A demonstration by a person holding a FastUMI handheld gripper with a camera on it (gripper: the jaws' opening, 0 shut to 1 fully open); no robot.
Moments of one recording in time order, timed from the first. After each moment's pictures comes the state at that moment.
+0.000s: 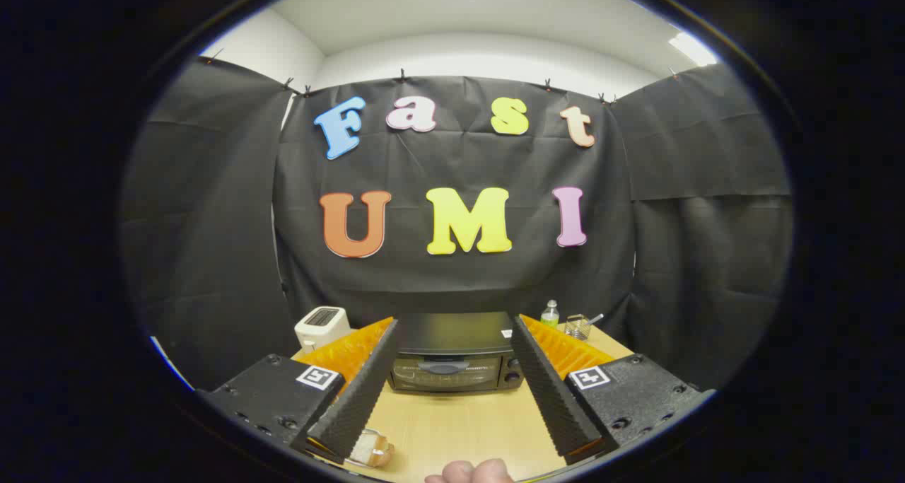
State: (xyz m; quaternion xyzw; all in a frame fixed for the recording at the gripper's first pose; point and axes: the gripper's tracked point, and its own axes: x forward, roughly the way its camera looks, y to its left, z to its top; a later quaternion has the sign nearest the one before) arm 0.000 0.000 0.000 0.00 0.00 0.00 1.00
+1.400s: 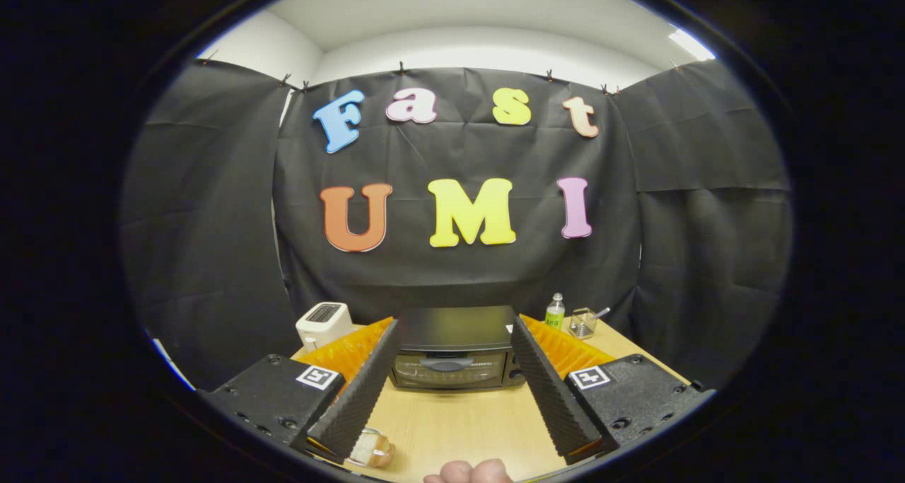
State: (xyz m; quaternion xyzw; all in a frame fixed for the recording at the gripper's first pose) arm 0.019 -0.002 -0.011 0.01 0.02 0.01 1.00
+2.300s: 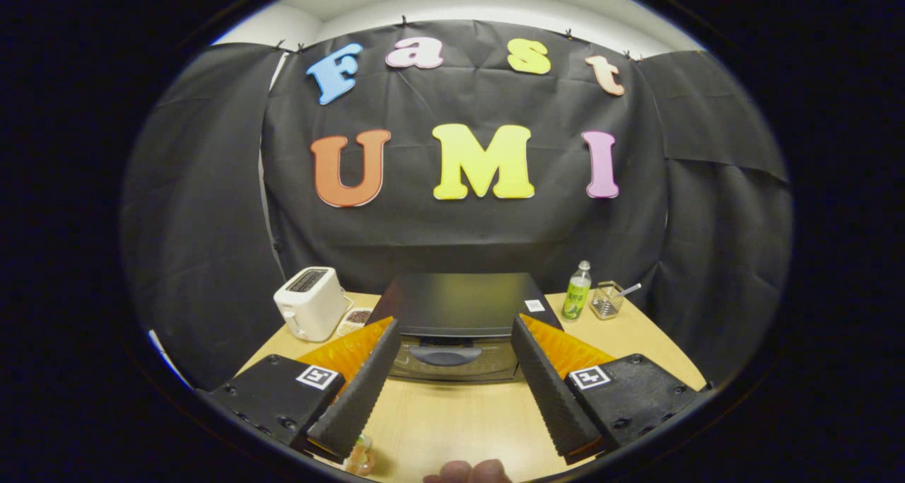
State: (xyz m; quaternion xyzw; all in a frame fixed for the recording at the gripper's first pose) arm 0.146 -0.001 -0.084 0.00 0.12 0.03 0.99
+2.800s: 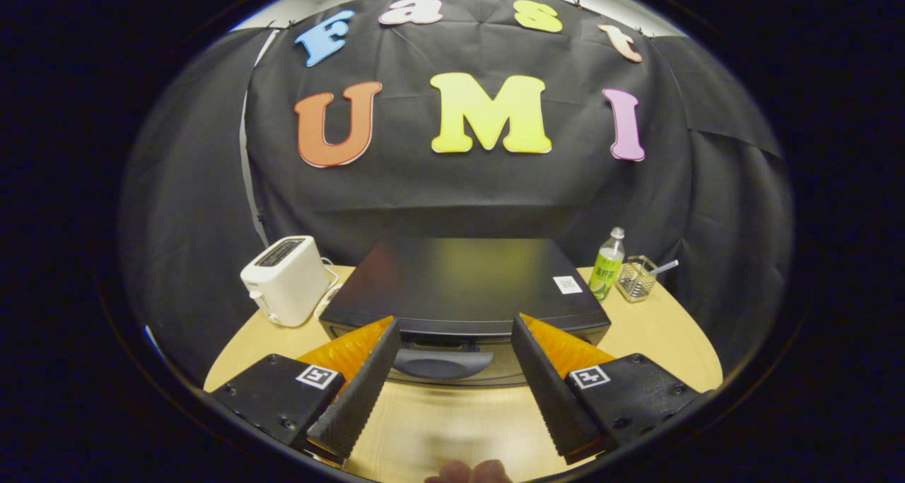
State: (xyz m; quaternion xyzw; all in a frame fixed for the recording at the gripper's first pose) arm 0.250 -0.001 -0.169 0.00 0.19 0.04 0.98
